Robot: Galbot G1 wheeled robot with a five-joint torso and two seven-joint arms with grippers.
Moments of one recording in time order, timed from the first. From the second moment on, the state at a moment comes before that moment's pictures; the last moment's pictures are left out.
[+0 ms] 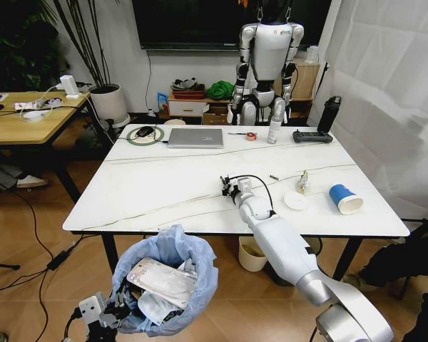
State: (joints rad) left arm 2.05 -1.43 -0.60 -2.34 -0.57 0.11 -0.21; right arm -0.50 1.46 -0.01 0.99 0.38 -0.29 0.02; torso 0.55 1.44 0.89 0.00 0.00
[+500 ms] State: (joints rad) left arm 2.04 -1.42 -0.59 -2.34 -0.58 0.12 -0.21; right arm -0.77 1.09 -0.10 1.78 0.74 -0.15 -0.18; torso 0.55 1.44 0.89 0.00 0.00
